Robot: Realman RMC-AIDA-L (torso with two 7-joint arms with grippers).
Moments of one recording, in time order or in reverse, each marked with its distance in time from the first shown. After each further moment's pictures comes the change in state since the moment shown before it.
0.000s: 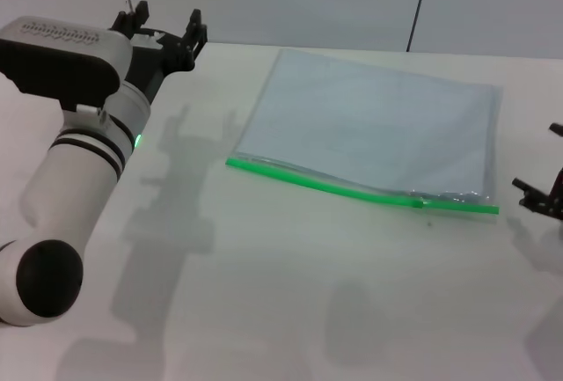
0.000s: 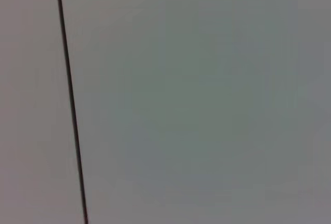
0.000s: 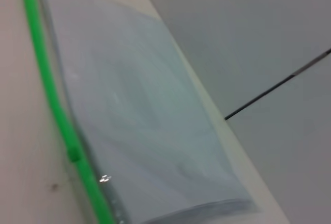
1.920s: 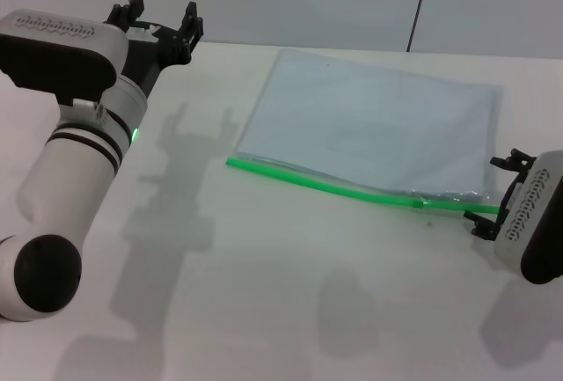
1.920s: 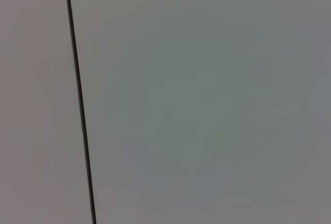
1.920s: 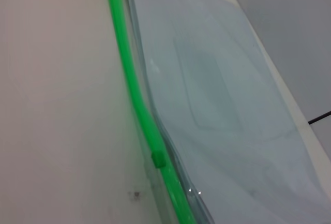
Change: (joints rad) left arm 0.002 0.004 -0.018 -0.009 0.005 0.000 0.012; right arm 0.159 -0.006 -0.097 0.209 -0.062 0.001 0.100
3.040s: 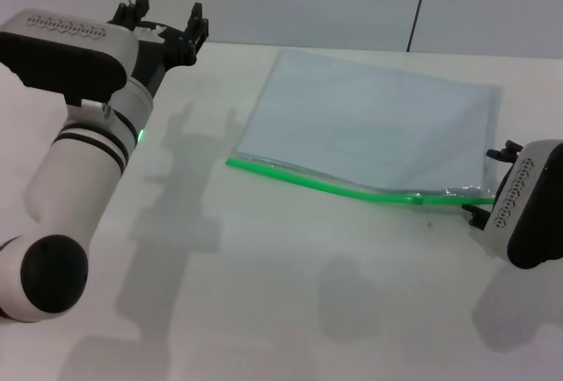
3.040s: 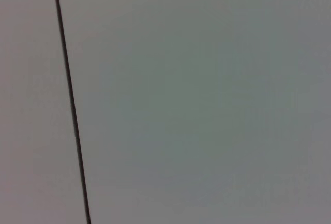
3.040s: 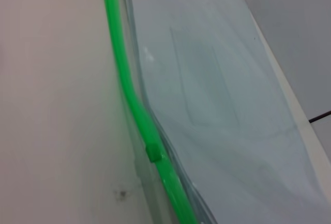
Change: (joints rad) left arm -0.004 -0.010 -0.001 -0.002 -0.002 0.000 0.039; right arm 0.079 0.002 0.004 0.088 -0.037 0.021 0.029
